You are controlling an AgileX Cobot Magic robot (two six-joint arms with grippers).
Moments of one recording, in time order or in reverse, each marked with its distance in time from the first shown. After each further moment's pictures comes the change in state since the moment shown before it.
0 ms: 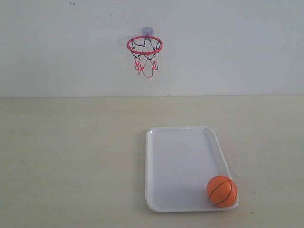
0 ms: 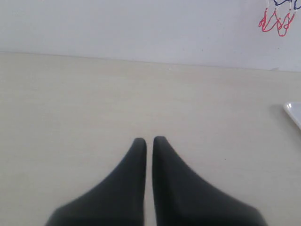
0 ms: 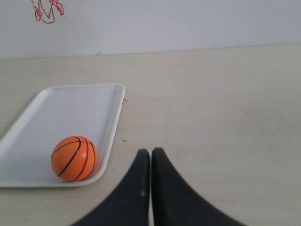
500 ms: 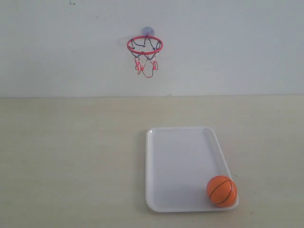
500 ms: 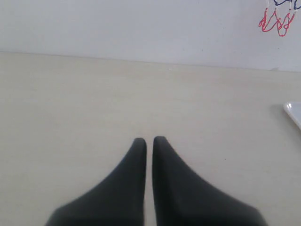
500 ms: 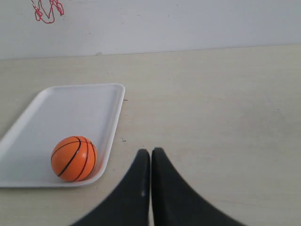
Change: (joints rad) left arm 0.000 0.000 0.000 0.000 0.000 0.000; right arm 0.000 0.000 0.000 0.000 0.000 0.000
